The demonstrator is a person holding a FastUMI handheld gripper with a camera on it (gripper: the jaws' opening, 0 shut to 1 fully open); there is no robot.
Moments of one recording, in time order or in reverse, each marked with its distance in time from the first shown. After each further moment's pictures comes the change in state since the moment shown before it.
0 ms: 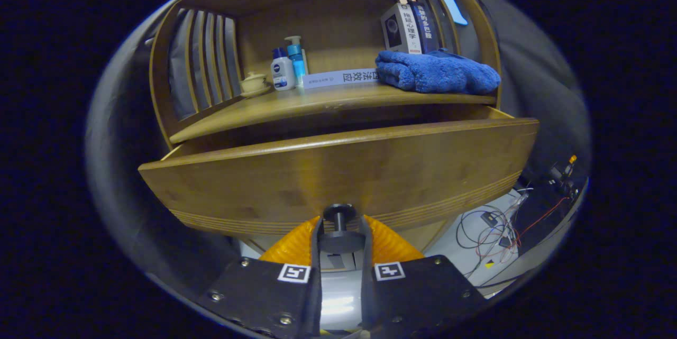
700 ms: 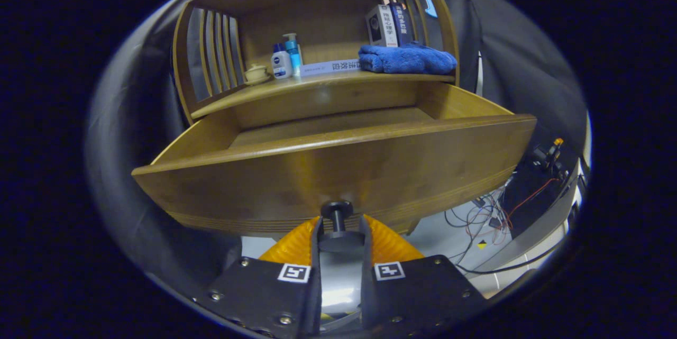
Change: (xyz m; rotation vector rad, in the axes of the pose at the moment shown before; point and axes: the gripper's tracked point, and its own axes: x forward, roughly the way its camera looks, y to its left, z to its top) arm -0.076 -0.010 -0.052 0.041 0.039 -0.049
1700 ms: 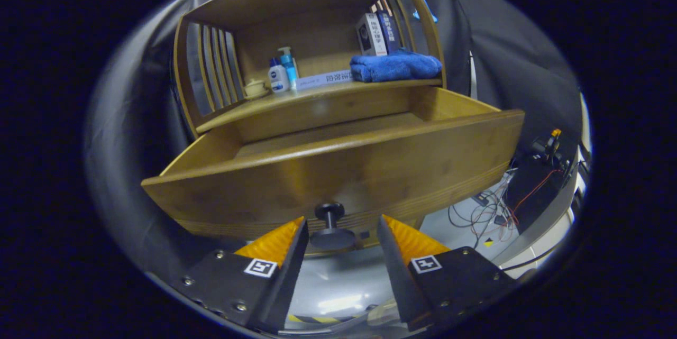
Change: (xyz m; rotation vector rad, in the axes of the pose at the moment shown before) arm -0.020 -0.009 0.019 0.049 -0.089 0.017
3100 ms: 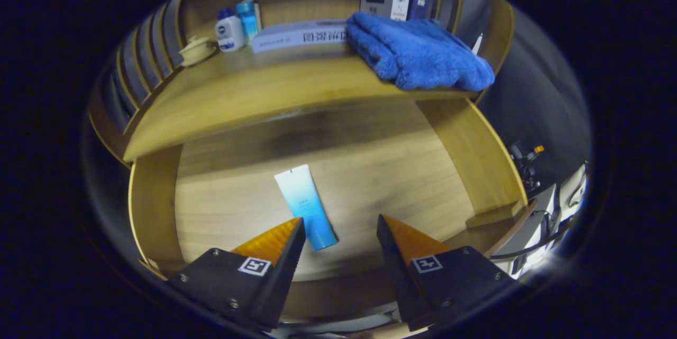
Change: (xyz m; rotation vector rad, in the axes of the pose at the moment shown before) arm 0.096 0.001 0.055 -0.094 0.559 -0.265
